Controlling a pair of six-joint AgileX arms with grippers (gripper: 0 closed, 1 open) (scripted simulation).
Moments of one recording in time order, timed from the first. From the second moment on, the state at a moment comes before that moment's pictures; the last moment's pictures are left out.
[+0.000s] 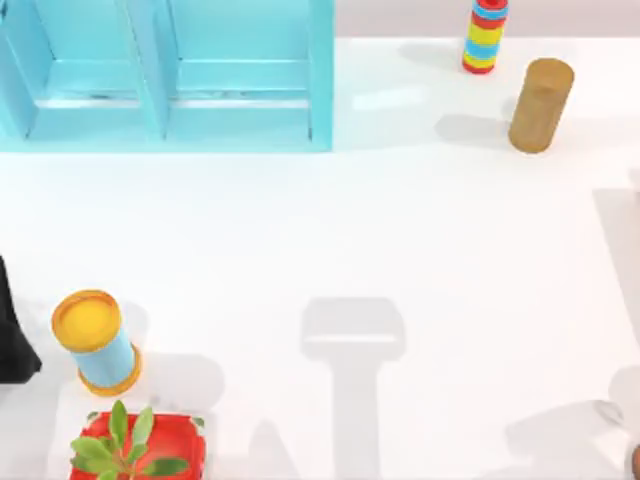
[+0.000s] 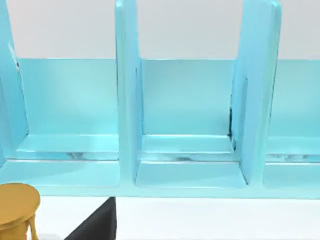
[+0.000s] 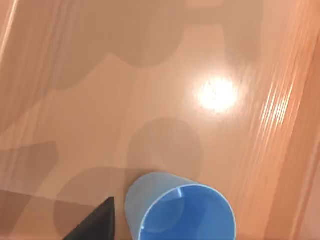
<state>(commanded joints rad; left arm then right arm) 0.00 0.00 0.00 0.00 0.00 0.00 -0.49 1.12 0.90 -0.90 0.00 -0.80</state>
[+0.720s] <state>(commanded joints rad) 0.00 0.00 0.00 0.00 0.00 0.00 -0.68 1.56 1.25 -1.26 0.00 -1.12</state>
